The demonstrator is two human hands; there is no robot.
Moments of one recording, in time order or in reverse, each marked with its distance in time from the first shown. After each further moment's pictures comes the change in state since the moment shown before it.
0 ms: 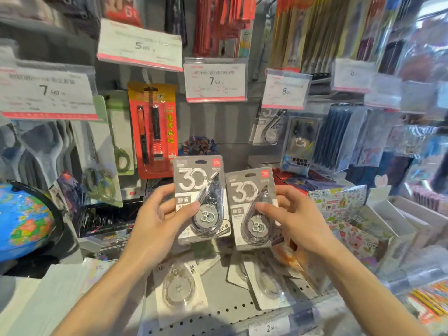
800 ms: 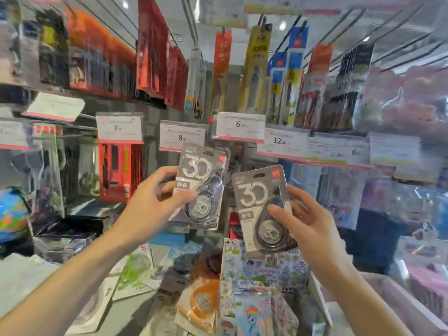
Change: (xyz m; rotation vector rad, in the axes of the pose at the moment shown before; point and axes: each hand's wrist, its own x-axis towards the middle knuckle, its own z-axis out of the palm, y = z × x) left_hand 0.037 0.072 0.209 0.450 0.236 0.277; right_hand 0.070 -0.009 -0.227 0.120 -0.134 -0.358
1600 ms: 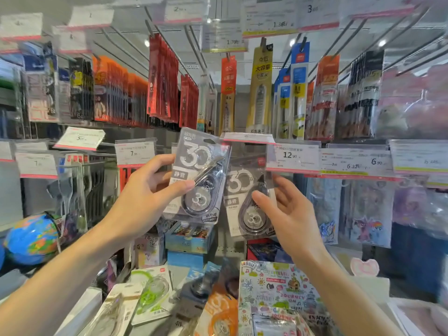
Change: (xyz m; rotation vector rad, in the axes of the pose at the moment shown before) left_hand 0.020 0.035 -0.032 0.087 0.028 0.171; right_hand 0.050 0.004 0.050 0.071 -0.016 -0.113
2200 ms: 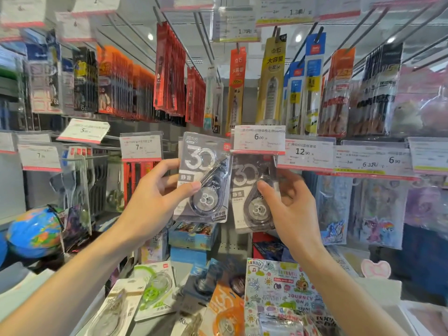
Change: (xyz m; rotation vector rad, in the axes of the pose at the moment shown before) left_hand -0.003 -0.022 0.005 -0.047 0.032 -0.075; right_hand 0.013 0.007 0.019 -0.082 0.145 0.016
